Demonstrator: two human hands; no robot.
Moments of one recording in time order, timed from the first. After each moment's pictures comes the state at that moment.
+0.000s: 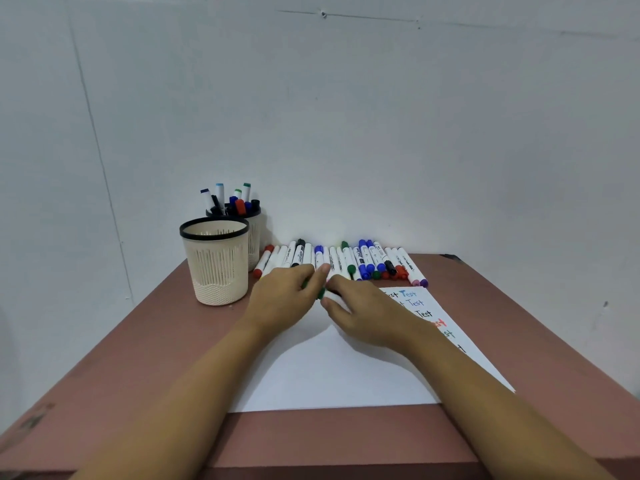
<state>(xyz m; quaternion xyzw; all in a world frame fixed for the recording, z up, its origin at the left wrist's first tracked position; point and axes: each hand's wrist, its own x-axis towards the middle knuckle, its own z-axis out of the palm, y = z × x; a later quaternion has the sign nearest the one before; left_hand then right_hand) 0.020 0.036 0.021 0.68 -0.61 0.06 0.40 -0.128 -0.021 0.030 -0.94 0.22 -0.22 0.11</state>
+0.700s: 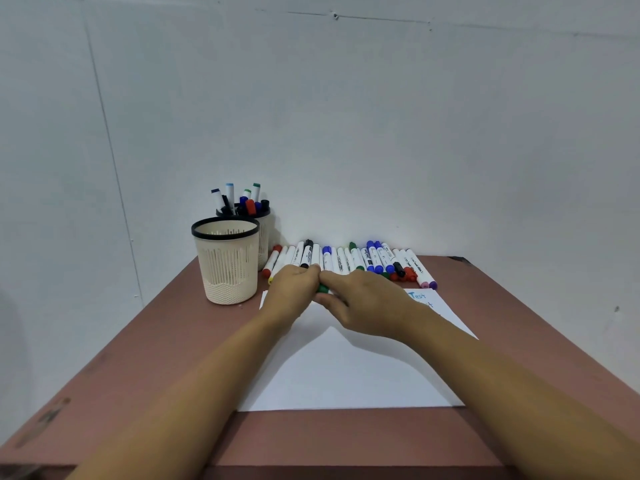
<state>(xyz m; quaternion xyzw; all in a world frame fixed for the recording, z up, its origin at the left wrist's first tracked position) 0.019 0.032 0.031 0.67 -0.42 -0.23 0.57 -0.113 -0.021 0.042 -0.96 0.16 -0.22 -0.02</state>
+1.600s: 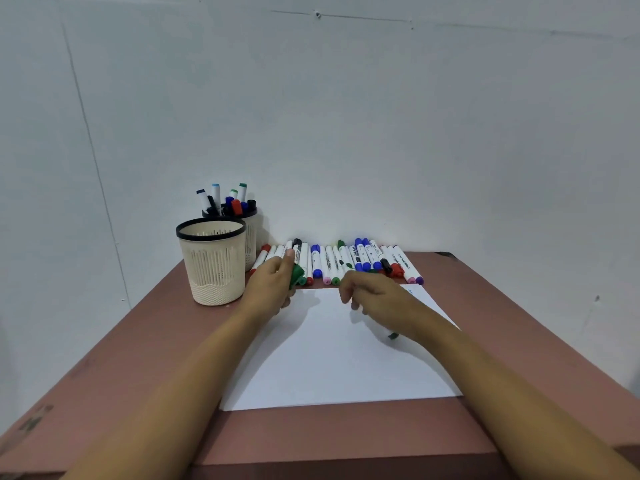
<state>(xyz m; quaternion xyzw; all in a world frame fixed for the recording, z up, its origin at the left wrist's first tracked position) 0.030 0.033 0.029 0.67 -0.42 -0.21 0.57 -0.149 -0.025 0.040 -0.87 0.26 -0.24 0.34</state>
